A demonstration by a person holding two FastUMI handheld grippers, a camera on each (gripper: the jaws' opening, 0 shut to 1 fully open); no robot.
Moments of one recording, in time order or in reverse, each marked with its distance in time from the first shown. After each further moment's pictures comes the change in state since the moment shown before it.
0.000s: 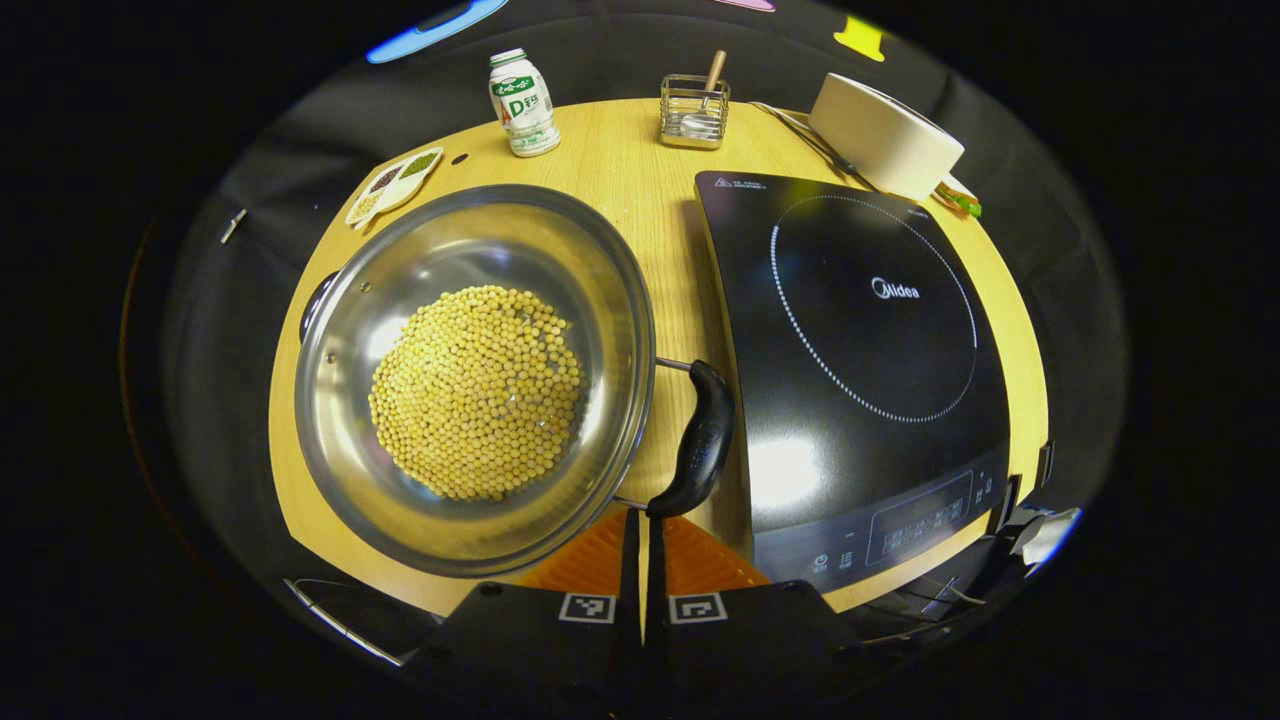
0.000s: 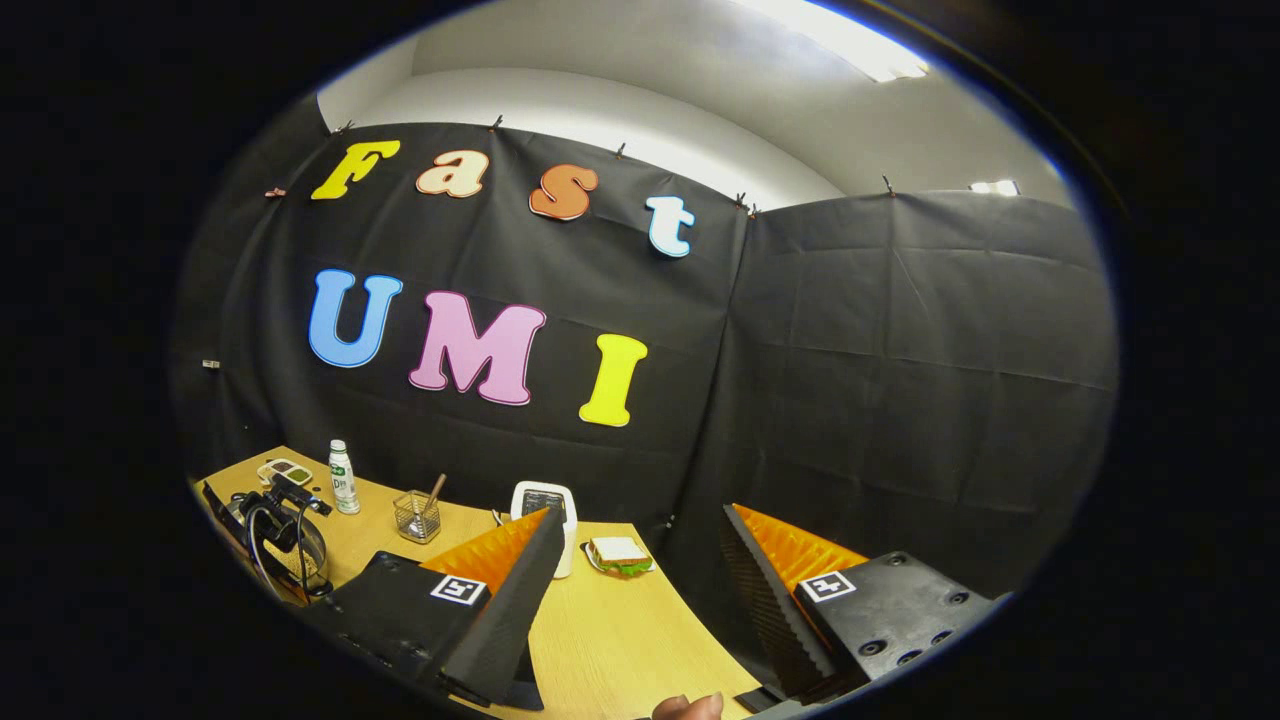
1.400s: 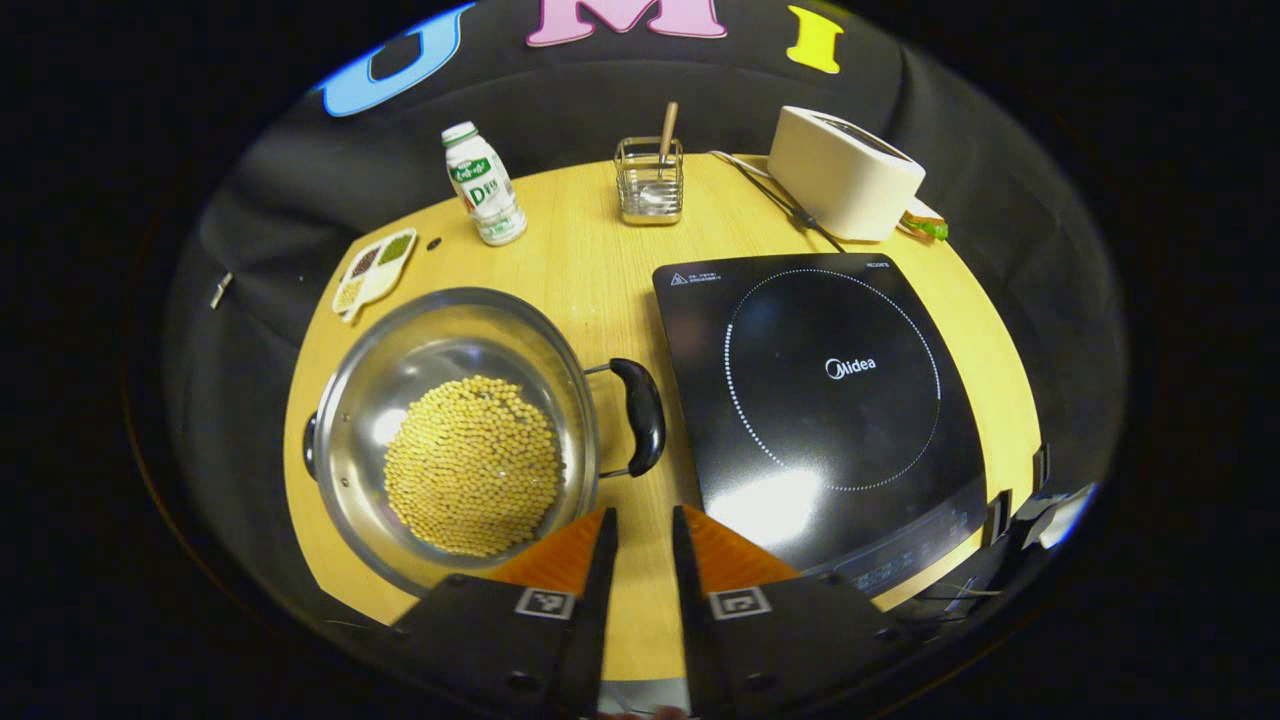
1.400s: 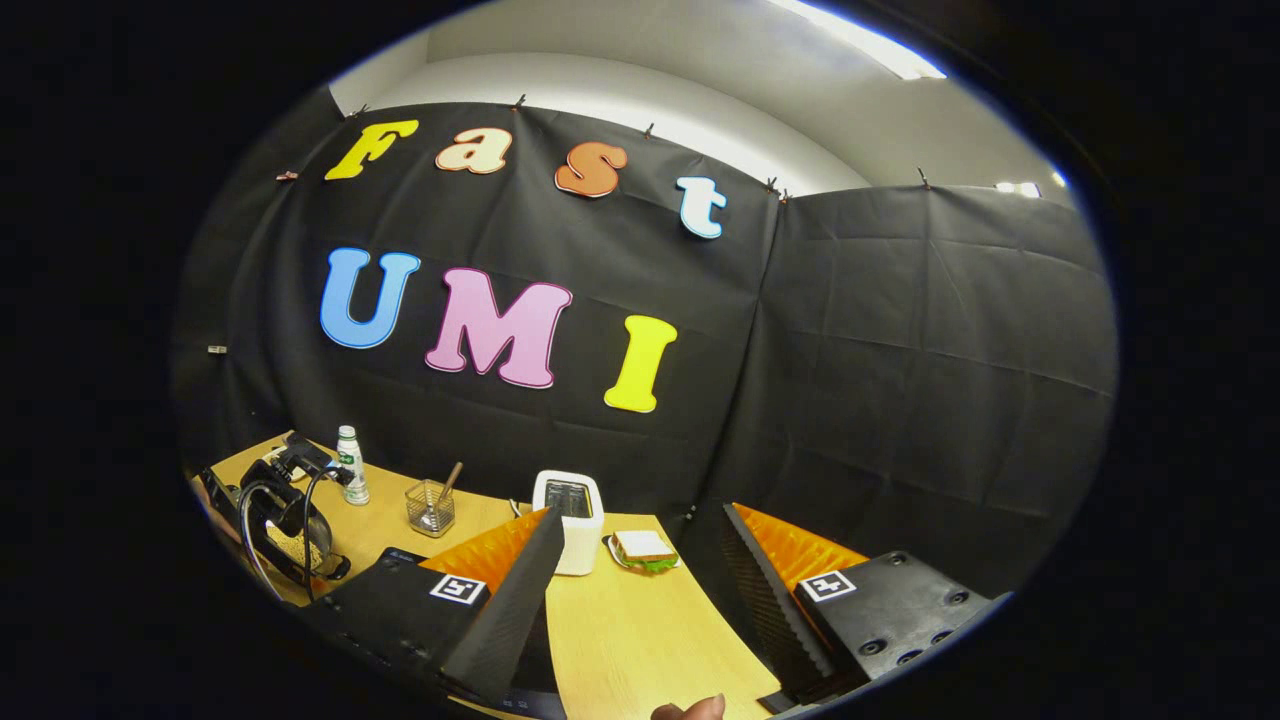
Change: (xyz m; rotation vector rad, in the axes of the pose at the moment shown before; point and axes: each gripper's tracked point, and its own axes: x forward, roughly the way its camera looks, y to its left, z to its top) left arm -0.031 -0.001 0.059 0.142 -0.203 0.019; right arm 0.032 0.058 -0.010 -0.016 0.044 0.072
